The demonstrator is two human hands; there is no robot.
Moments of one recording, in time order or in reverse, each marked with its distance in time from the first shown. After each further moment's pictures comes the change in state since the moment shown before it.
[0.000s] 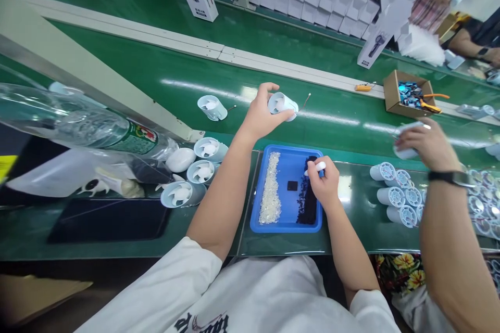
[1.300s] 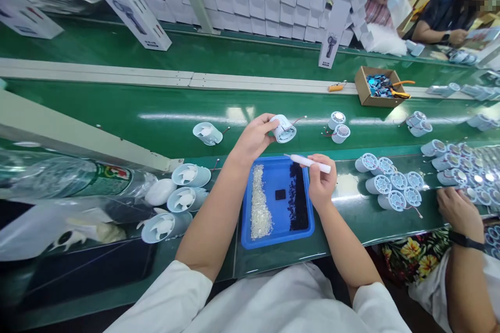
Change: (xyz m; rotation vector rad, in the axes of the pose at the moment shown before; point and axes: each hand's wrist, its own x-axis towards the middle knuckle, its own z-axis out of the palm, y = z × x) left_hand -0.006 0.028 0.037 -0.755 -0.281 -0.358; right_hand -0.006 0.002 0.002 0.361 0.384 0.110
